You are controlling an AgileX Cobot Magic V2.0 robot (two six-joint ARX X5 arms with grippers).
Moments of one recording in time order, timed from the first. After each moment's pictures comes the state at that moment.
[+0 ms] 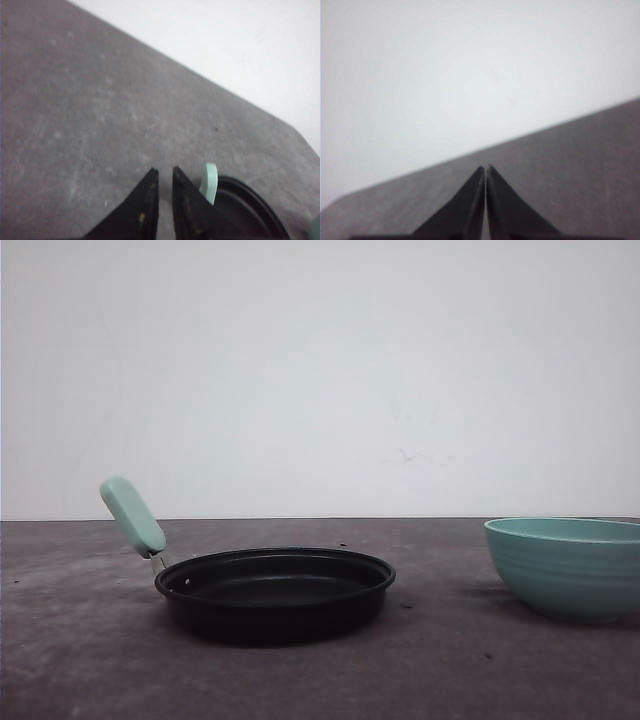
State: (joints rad) left arm -0.07 0.00 0.18 -0.36 0.18 -0.53; right arm 0.11 0.01 0.04 0.19 -0.11 0.49
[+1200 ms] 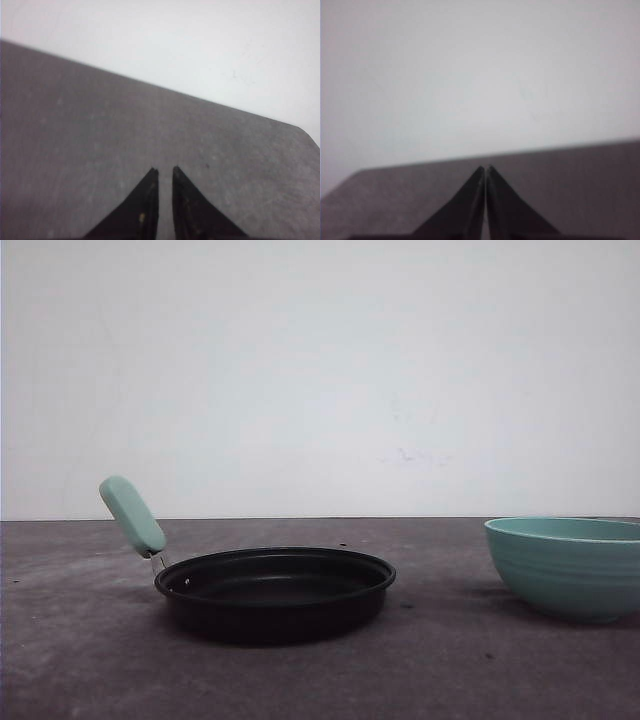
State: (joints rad) left arm -0.08 0.69 0.91 -0.43 0.16 -0.33; right arm 0.11 0.38 0.79 -0.26 -0.22 0.34
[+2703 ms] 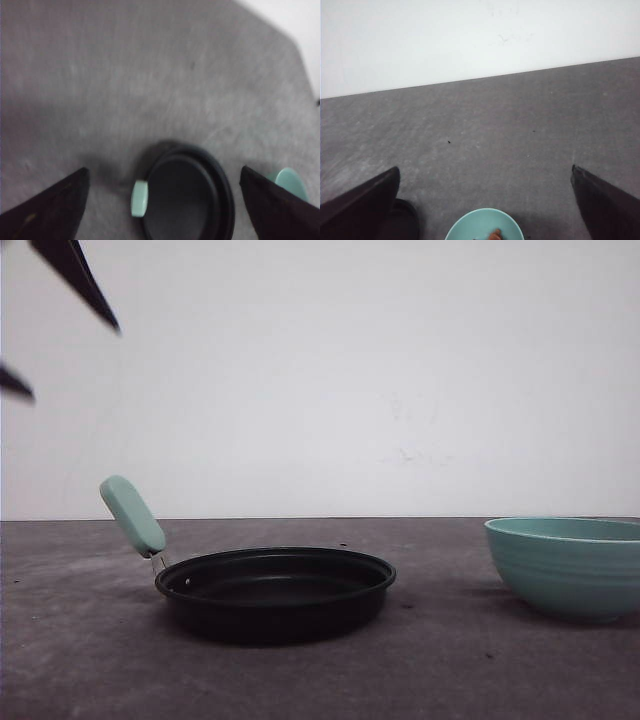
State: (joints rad) left arm -0.19 1.05 0.82 -0.41 0.35 -0.54; right arm 0.11 0.49 0.83 -0.59 -0.16 0.27
